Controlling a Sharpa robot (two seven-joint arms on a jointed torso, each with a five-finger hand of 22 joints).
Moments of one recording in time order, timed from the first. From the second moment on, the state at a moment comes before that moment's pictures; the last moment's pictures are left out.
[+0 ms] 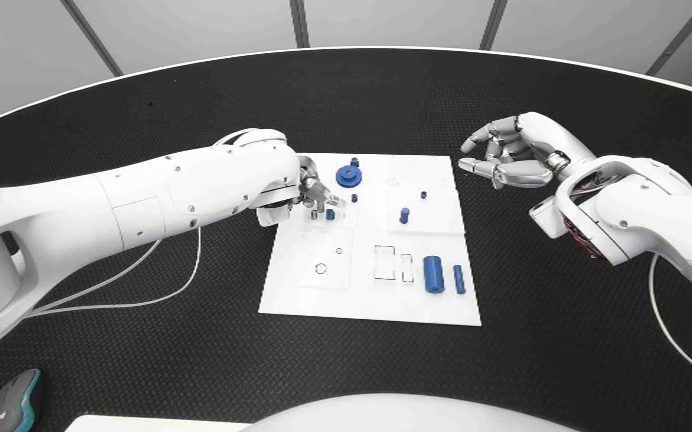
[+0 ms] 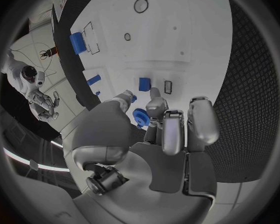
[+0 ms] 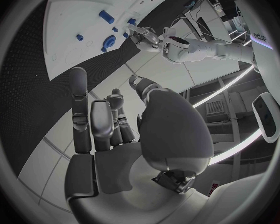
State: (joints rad) left arm 1.31 -0.59 -0.14 1.25 -0.99 0.09 -0.70; left_hand 1.01 -0.13 0.25 0.29 0.05 0.86 0.05 0.66 0.85 1.28 -0.02 1.15 1.04 1.47 -0.08 1.54 1.31 0.09 1.42 0.03 1.36 1.17; right arm 1.30 -0.99 -0.11 1.61 -0.93 -0.49 0.10; right_hand 1.26 -0.20 0.42 0.15 0.30 0.83 0.15 0.38 0.46 1.14 0.06 1.06 0.99 1.46 -0.01 1.25 1.13 0.16 1.23 0.09 0.67 0.84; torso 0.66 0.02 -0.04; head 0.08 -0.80
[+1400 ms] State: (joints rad) left arm 1.30 -0.66 -0.14 1.37 -1.02 -0.04 -0.69; left_hand 1.12 -0.16 0.31 0.29 0.05 0.83 0.07 0.61 0.78 1.24 0.00 1.09 0.97 1.47 -0.06 1.54 1.31 0.09 1.41 0.04 1.34 1.14; right arm 1.30 -0.99 -0.11 1.61 -0.93 -0.49 0.10; right_hand 1.26 -0.20 0.42 0.15 0.30 0.83 0.15 0.38 0.46 1.14 0.06 1.06 0.99 1.46 -0.01 1.25 1.13 0.16 1.23 0.09 0.67 0.84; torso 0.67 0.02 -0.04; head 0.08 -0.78
